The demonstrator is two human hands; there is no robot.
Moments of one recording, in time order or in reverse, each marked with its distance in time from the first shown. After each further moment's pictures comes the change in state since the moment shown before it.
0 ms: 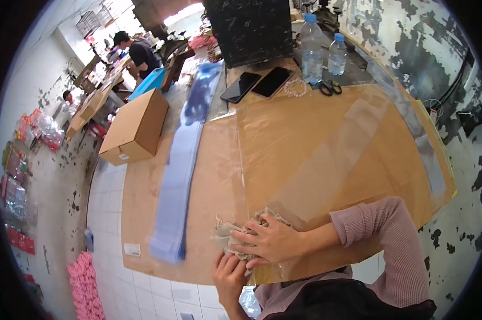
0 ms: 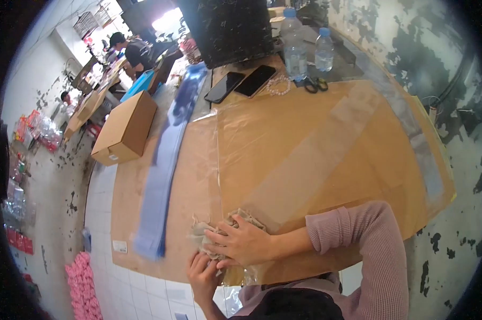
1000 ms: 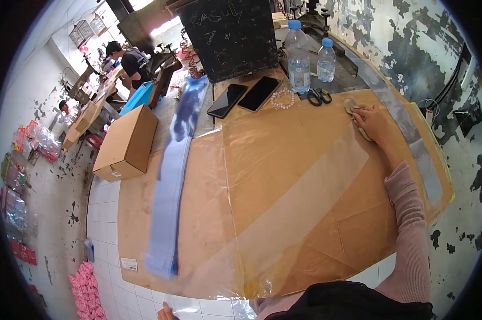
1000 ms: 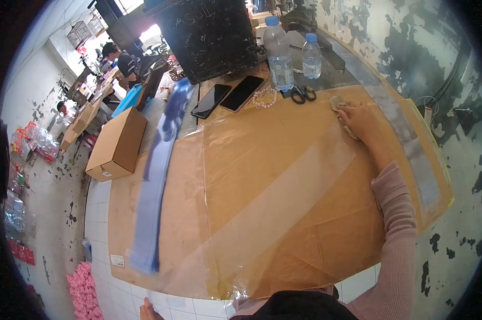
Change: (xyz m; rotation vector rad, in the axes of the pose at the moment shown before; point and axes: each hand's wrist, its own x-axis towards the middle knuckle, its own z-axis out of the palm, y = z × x) left_hand -0.138 -0.072 -0.085 0.711 0.205 -0.437; right_hand -0.184 0.287 -0.156 -0.415 0.081 1.023
